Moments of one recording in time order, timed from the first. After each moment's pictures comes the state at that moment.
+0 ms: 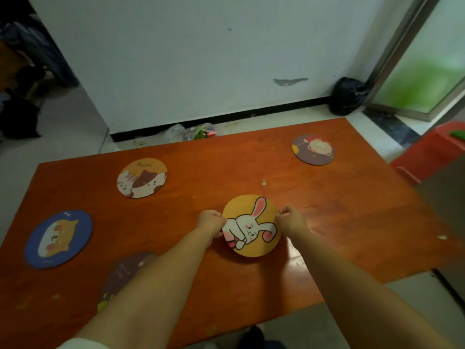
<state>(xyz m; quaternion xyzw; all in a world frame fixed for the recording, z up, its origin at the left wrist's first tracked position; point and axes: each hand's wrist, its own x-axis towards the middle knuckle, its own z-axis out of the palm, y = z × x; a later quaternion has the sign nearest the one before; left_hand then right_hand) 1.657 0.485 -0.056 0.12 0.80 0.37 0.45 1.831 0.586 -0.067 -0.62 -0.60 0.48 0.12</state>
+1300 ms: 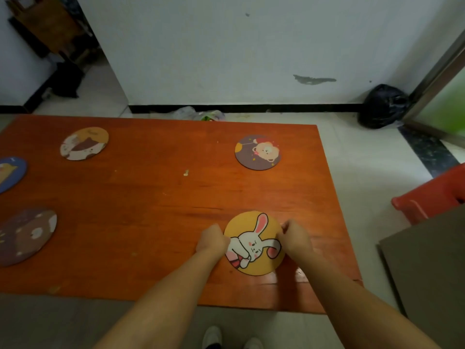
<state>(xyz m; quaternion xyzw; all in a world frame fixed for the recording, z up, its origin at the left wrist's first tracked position) 1.937 0.649 -0.095 0.13 0.91 0.17 0.35 2.076 0.794 -0.104 -0.52 -0.77 0.36 -0.06</state>
